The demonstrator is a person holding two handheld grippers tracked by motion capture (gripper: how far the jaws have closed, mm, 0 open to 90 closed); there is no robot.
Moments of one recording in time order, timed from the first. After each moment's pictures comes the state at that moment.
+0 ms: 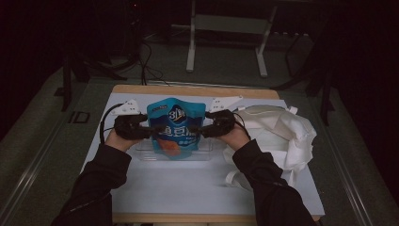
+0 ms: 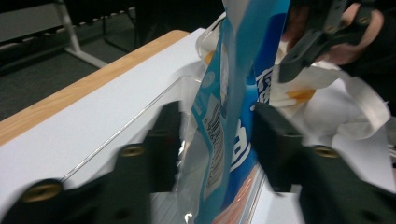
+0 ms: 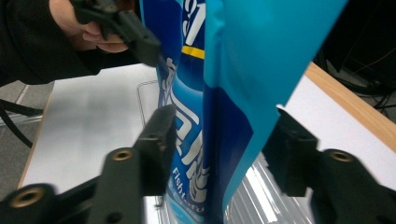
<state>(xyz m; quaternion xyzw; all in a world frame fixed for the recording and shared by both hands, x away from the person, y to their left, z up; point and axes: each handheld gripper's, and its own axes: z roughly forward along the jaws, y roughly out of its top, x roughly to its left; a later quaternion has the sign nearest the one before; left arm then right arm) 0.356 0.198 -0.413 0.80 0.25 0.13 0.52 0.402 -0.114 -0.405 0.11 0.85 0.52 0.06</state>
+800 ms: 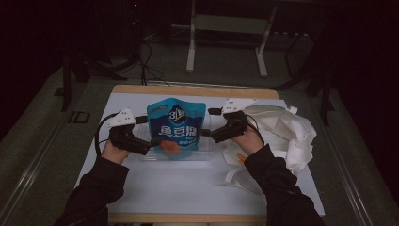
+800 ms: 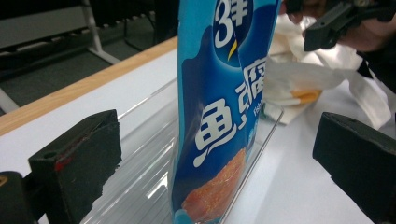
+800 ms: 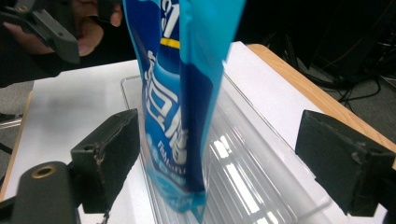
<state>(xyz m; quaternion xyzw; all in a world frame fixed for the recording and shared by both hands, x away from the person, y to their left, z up) 0.323 0.205 -0.419 0.78 0.28 0.14 0.54 0.390 -0.147 -0.397 0.14 0.84 0.51 0.10</state>
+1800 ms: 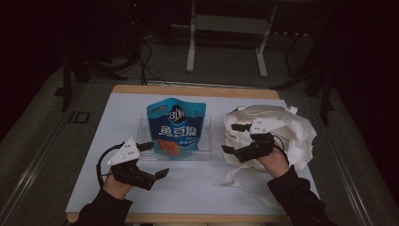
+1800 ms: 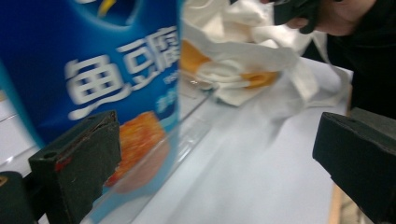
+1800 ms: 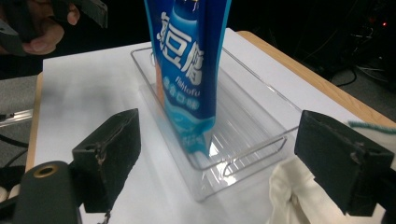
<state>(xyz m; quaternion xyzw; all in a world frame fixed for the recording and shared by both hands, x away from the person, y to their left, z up) 0.244 0.170 -0.433 0.79 0.25 0.15 0.54 0.337 -0.214 -0.409 0.17 0.83 0.51 0.12</state>
